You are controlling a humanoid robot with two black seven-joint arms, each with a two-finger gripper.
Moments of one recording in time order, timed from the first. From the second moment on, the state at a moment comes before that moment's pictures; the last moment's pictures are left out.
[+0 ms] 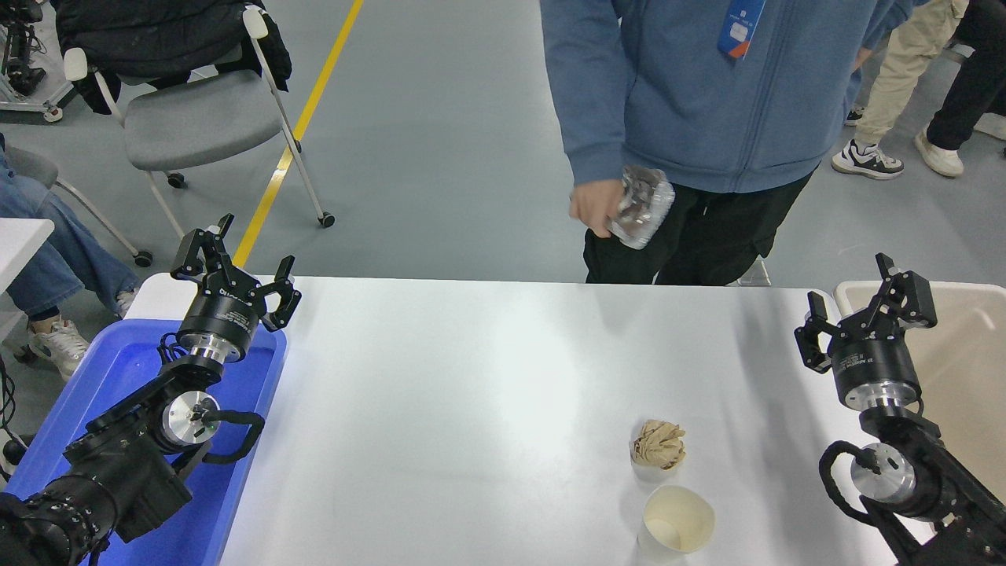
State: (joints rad) left arm -0.62 0.29 -0.80 -0.44 0.08 -0.50 -0.60; right arm 0.27 -0.29 1.21 0.97 -0.41 -0.04 0.52
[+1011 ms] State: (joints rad) left arm -0.62 0.29 -0.80 -0.44 0.08 -0.50 -0.60; right arm 0.35 -0.66 0.88 1.15 -0.47 0.01 0.36
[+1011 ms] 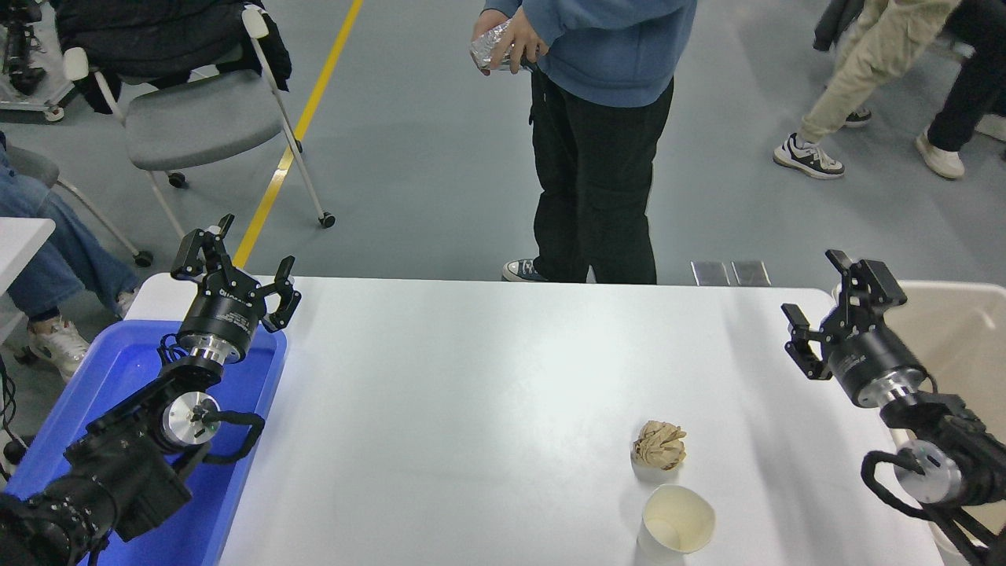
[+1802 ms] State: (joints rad) left arm -0.62 0.29 -0.80 -0.44 0.08 -0.50 -0.60; right arm 0.80 -1.02 0.35 1.43 -0.91 0.26 0.15
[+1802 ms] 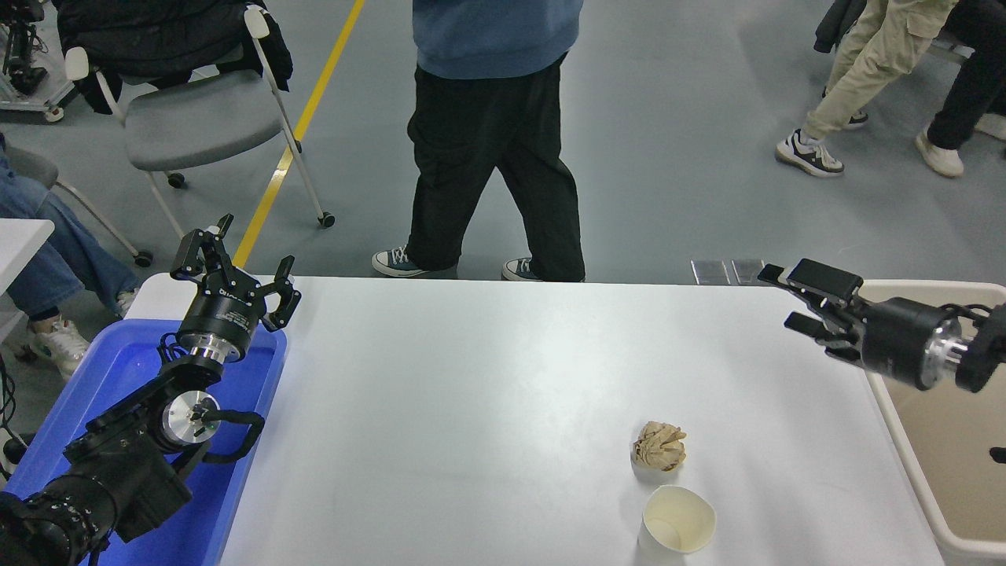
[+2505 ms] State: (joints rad) left arm -0.62 0.29 -0.80 -0.44 0.08 -0.50 -0.60; right arm 1.33 -0.85 -0.30 1.48 -1.15 0.43 0.12
